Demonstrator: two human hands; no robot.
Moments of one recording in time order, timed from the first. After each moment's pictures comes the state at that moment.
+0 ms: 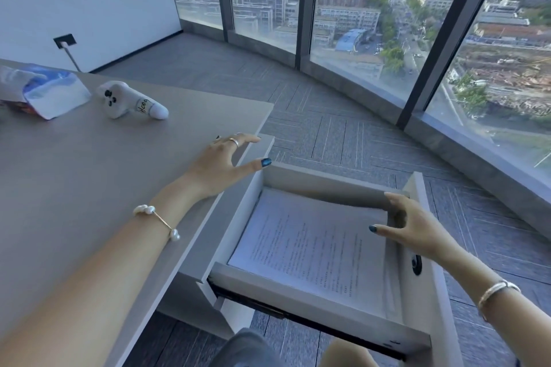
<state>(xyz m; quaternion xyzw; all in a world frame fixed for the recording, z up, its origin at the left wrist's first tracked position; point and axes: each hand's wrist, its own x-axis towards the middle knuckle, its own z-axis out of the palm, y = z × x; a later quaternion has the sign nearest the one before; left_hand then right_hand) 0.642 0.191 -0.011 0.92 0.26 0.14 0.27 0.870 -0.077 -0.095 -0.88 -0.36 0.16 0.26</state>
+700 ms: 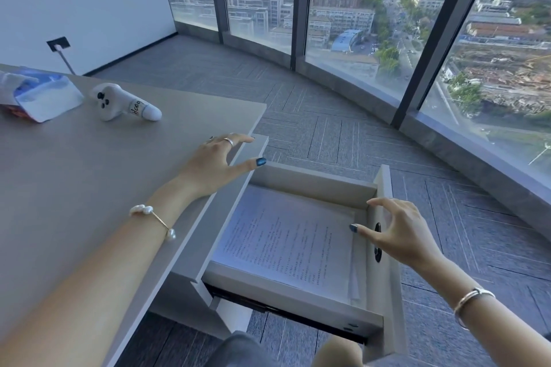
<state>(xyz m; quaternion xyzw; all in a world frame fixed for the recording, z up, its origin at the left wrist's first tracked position) 0.645 0.192 -0.014 0.92 0.27 0.14 0.25 0.846 -0.075 -0.099 -0.88 -0.40 0.02 0.26</state>
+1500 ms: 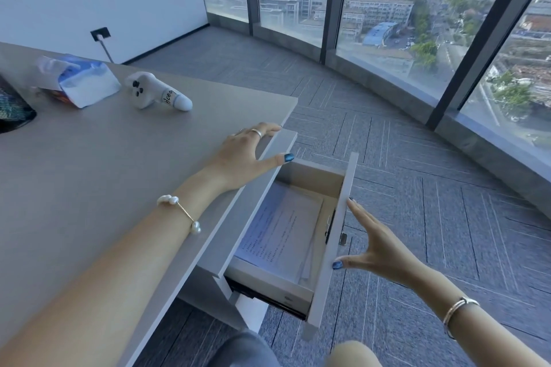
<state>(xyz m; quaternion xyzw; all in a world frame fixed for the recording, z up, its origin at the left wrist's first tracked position) 0.648 0.199 -0.018 0.92 0.26 0.16 0.25 0.814 -0.025 -0.124 -0.76 -0.54 0.24 0.27</state>
